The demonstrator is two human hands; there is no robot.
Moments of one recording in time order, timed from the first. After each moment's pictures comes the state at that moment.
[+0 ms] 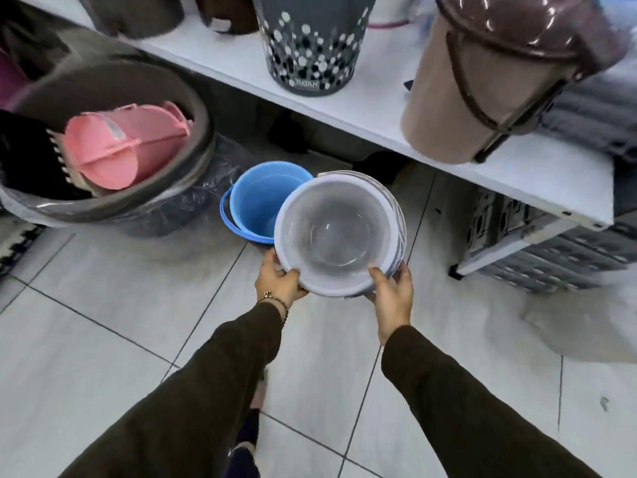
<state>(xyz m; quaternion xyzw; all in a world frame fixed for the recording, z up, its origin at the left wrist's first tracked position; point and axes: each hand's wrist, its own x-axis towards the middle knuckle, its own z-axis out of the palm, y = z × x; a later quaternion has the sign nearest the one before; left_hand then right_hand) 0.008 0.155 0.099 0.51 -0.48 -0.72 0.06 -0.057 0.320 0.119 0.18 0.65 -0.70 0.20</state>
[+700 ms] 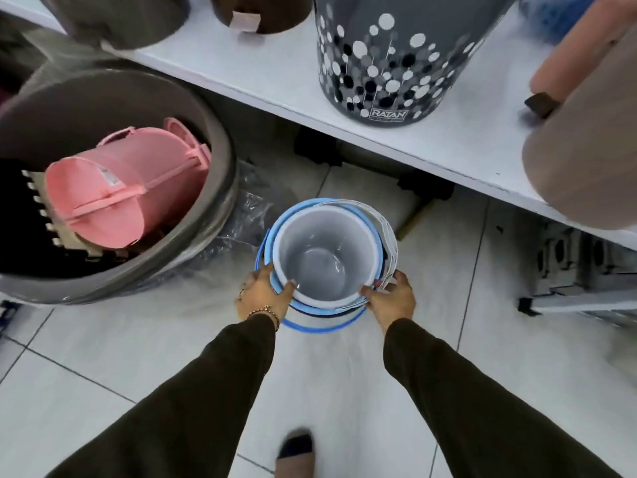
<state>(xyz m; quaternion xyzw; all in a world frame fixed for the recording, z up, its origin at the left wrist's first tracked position) -0.074 -0.072 -0.007 0.48 -0.79 -0.36 -0.13 -0.170 0.112 -0.005 0.23 0.77 -0.54 0.26</state>
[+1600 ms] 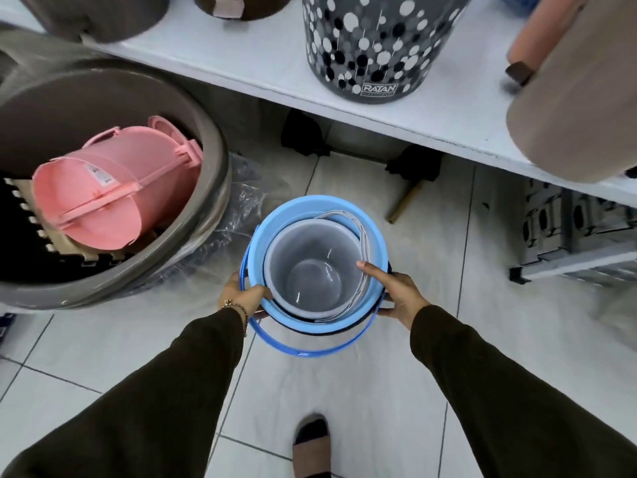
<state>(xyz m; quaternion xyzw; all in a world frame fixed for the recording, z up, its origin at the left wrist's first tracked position) -0.031 -0.114 -0.013 0.56 -0.53 -0.63 -0.10 -0.151 0.134 0.012 0.21 0.69 -0.55 0.42</state>
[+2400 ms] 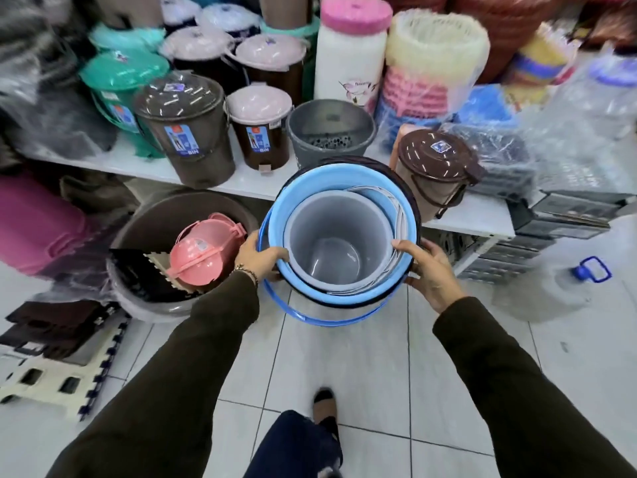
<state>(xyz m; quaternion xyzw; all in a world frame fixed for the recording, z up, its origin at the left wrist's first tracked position) 0.114 -0.072 0.472 0.36 -0.63 -0.69 -0.01 0.045 0.220 0.473 0.15 0.65 -0.72 0.19</state>
